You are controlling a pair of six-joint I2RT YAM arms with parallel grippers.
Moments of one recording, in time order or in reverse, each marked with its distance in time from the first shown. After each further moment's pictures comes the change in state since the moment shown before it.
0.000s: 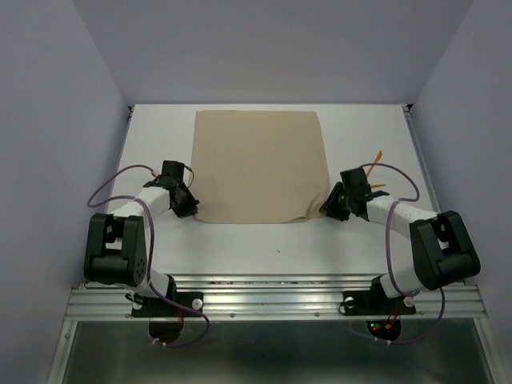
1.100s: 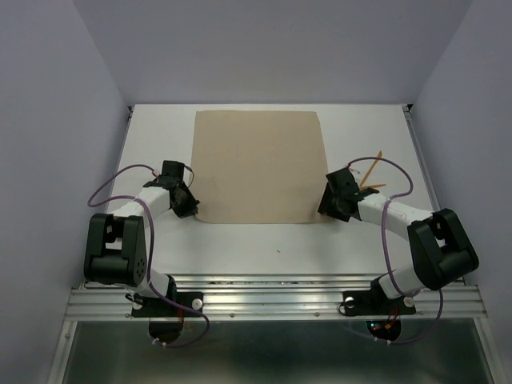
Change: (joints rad) left arm 0.000 0.000 0.000 0.002 0.011 0.011; right arm 0.124 0.021 0.069 -0.135 0.218 -0.104
